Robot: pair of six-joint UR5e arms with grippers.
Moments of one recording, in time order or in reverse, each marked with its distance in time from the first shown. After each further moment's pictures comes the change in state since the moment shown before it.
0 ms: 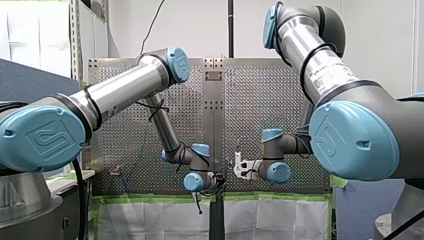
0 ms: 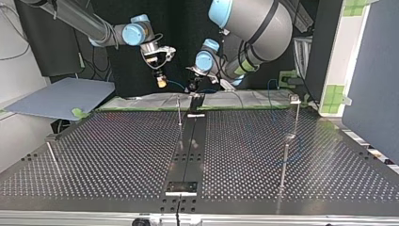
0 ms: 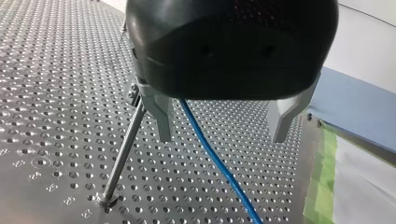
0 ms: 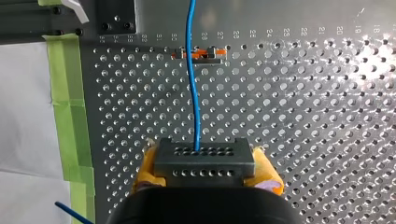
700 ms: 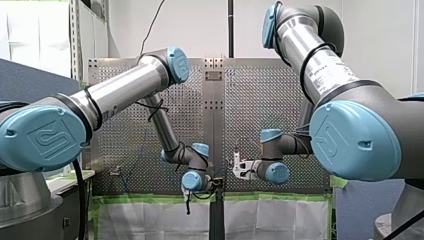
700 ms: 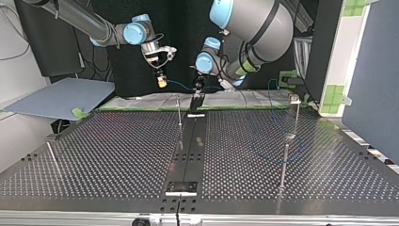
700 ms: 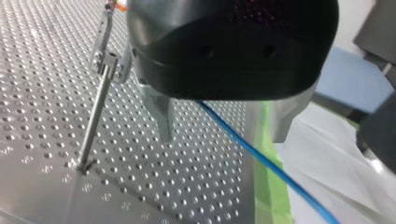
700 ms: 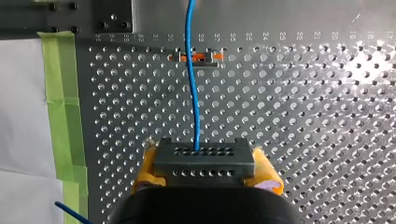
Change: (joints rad) left arm 0.008 0.000 0.000 -0.117 -0.081 0.182; right arm 0.012 0.000 0.005 -0.019 0.014 -0.022
